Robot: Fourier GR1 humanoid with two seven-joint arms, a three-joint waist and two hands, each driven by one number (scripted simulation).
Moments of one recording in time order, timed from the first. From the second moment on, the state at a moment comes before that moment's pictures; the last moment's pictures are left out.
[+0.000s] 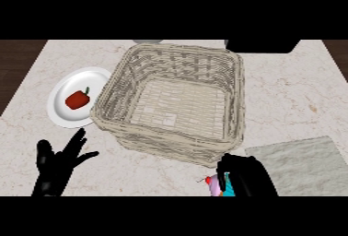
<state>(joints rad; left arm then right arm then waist) 0.12 0.25 -0.03 -1.46 0.13 0.01 0.27 0.22 -0.01 0.46 -1.91 1.24 0.14 0.21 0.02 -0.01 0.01</state>
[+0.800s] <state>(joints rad) 0.13 0.25 -0.04 -1.48 0.12 0.01 0.28 -0.05 0.00 0.77 -2.11 1.28 -0.32 0.91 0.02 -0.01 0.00</state>
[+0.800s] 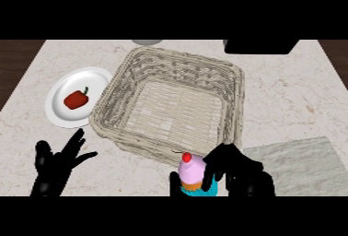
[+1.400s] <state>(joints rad) 0.12 0.24 -0.05 -1.49 0.11 0.02 0.29 -0.41 -0.01 0.69 -2.01 1.36 -0.24 1.17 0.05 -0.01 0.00</state>
